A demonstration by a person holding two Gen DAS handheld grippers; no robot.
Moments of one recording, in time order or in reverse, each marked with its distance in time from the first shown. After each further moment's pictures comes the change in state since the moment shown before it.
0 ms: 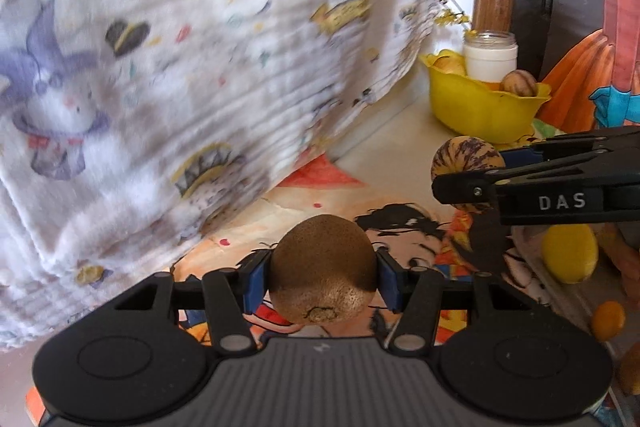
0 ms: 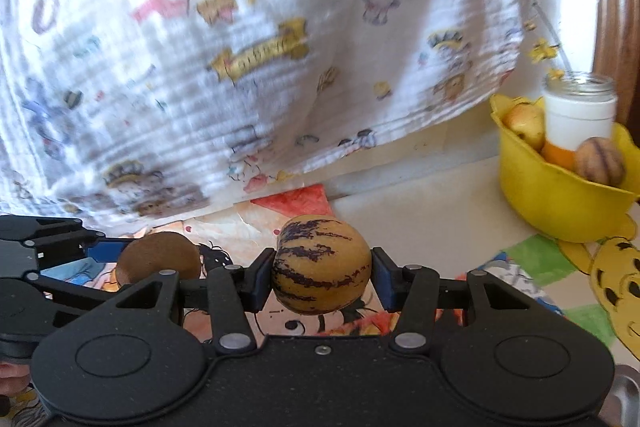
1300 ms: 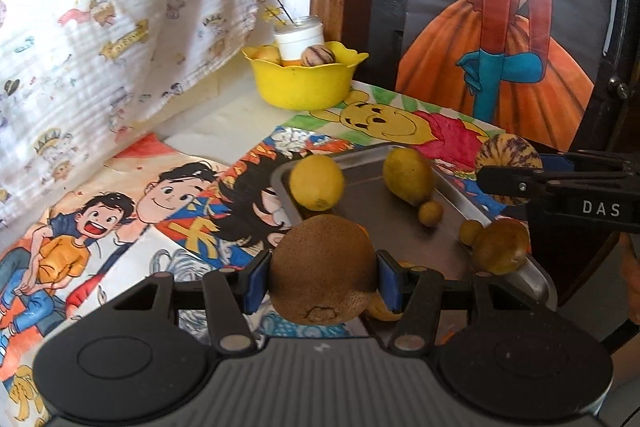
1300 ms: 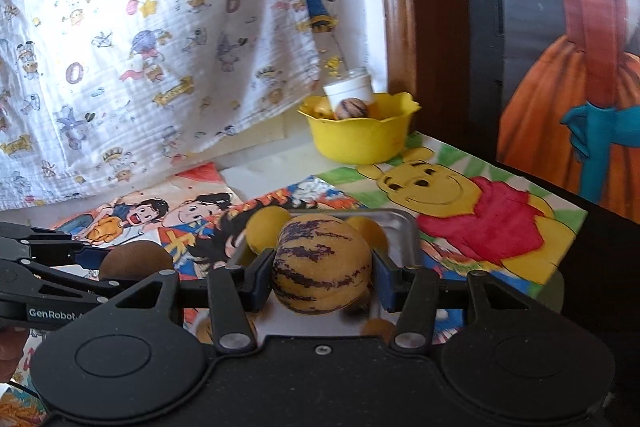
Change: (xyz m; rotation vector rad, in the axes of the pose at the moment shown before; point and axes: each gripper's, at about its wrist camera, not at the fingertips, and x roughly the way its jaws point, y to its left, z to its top) left arm -0.105 -0.171 -0.058 0.096 0.017 -0.191; right arm -0.245 -0.061 -0.141 0.157 -0.130 -0.236
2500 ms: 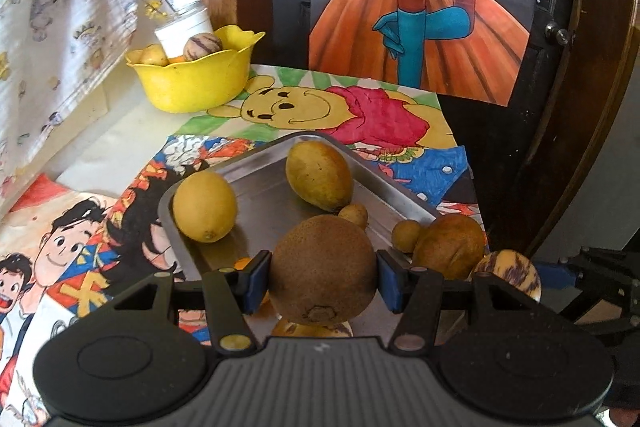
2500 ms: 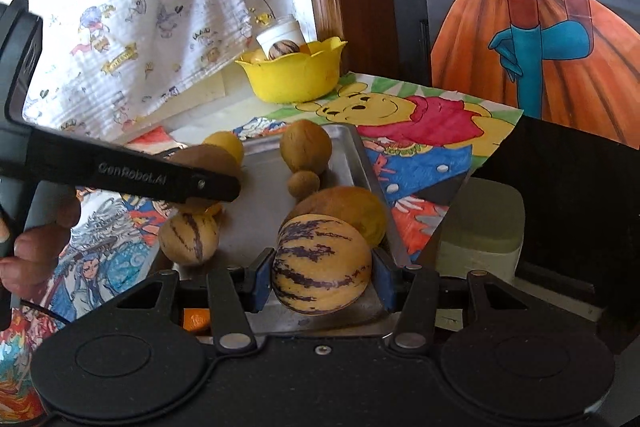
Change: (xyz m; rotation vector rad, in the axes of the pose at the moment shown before) left arm 0.063 -0.048 0.023 0.190 0.059 -0.190; right arm -0.020 0.005 -0.084 0.150 0.058 -0.164
